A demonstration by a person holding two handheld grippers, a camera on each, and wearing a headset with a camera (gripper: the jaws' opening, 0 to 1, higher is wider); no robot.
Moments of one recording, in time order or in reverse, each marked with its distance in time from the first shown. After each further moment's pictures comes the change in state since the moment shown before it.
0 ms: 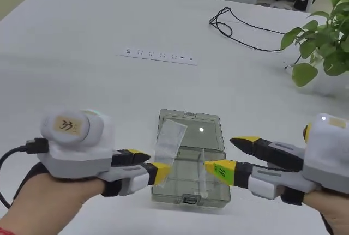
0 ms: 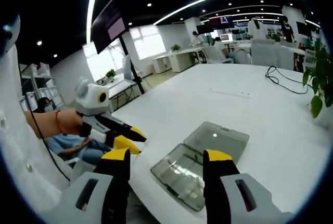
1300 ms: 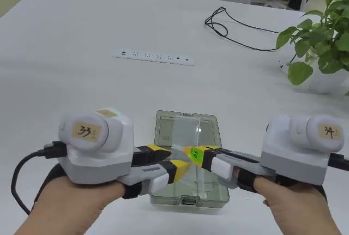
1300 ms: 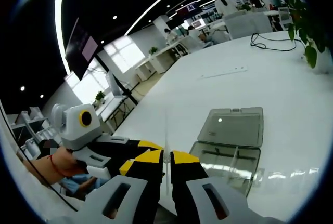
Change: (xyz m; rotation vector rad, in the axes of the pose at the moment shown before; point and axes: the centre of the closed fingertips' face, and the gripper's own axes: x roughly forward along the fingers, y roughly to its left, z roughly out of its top) left arm 0.014 -0.027 0.017 0.089 -0.053 -0.067; right arm 0.034 0.021 -0.001 0.323 -0.013 -0.044
